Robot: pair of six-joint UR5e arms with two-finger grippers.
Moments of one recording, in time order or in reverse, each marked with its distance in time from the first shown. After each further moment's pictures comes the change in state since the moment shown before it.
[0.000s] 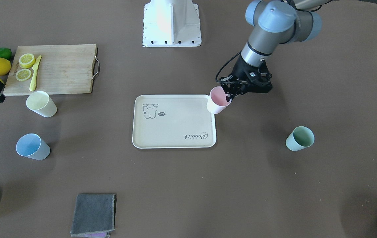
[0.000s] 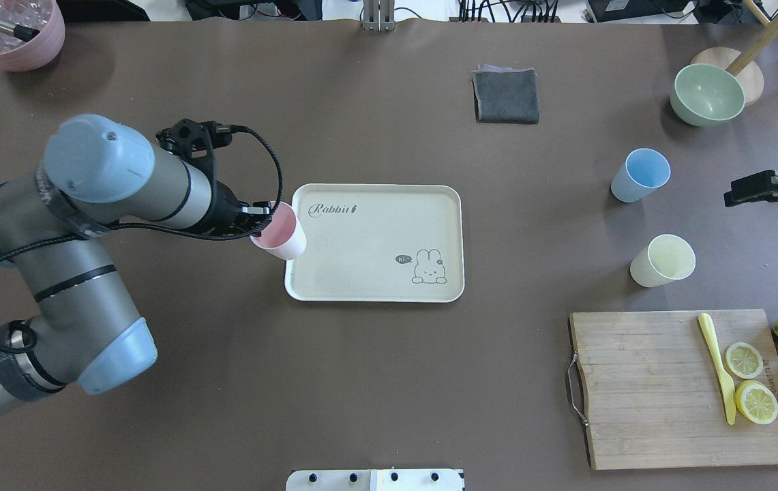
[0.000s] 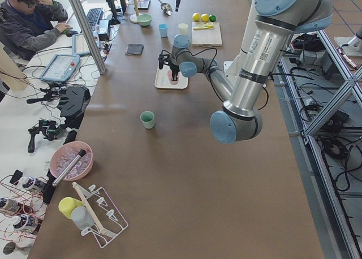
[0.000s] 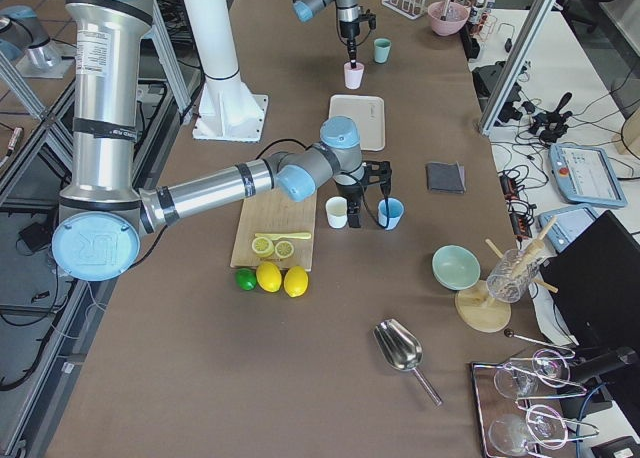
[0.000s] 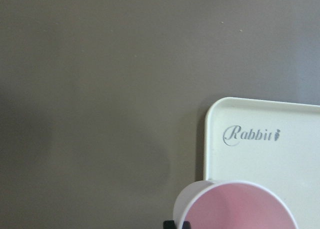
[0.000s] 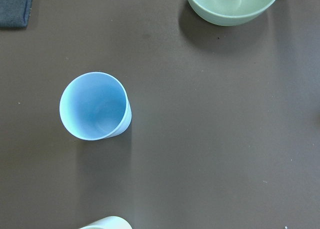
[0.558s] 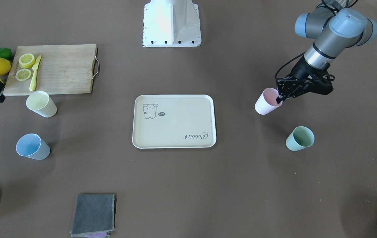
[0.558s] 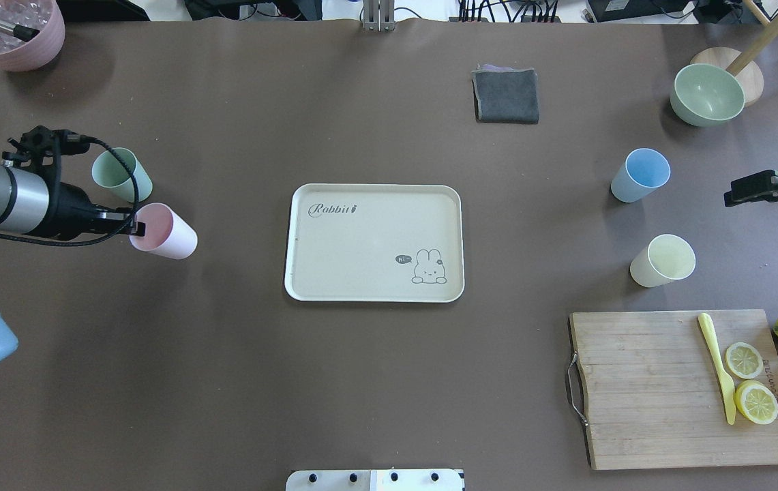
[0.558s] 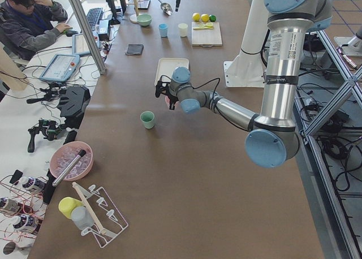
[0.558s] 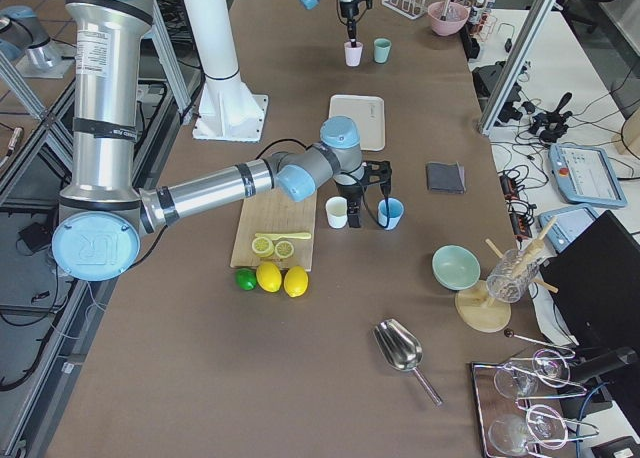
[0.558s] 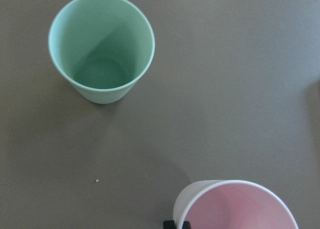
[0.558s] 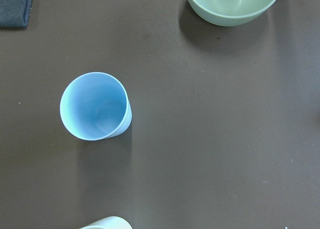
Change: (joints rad) left arm -0.181 0.315 0.002 -0.364 -0.149 0.172; right arm 0.000 0.000 0.000 0.000 0.000 -0.001
